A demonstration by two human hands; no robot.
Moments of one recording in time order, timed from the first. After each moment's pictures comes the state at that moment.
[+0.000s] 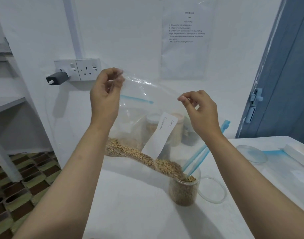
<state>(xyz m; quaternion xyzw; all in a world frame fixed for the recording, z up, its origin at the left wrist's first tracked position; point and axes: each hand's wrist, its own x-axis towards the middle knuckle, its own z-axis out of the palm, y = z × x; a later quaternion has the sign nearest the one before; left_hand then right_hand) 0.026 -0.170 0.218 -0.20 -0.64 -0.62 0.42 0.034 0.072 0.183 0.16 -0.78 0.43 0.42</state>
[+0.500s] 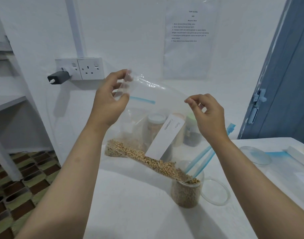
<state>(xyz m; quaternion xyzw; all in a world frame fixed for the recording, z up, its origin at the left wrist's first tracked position) 0.034 -0.182 0.216 -0.24 -0.74 -0.53 0.34 0.030 0.079 0.175 0.15 -0.77 0.46 0.41</state>
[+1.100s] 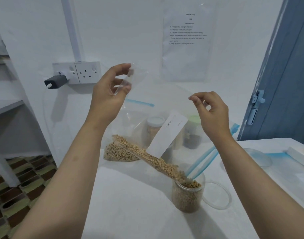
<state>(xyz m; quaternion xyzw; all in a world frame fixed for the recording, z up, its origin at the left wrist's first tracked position) 0.022 -0.181 0.232 -0.27 -0.72 -0.53 0.36 0.022 0.087 0.182 0.14 -0.76 0.47 0.43</state>
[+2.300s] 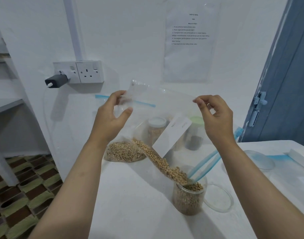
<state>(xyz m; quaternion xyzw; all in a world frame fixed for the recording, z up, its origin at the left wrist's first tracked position) 0.014 -0.197 0.179 -0.20 -0.79 -0.47 0.34 0.022 0.087 0.175 0.14 -0.75 0.46 0.46</state>
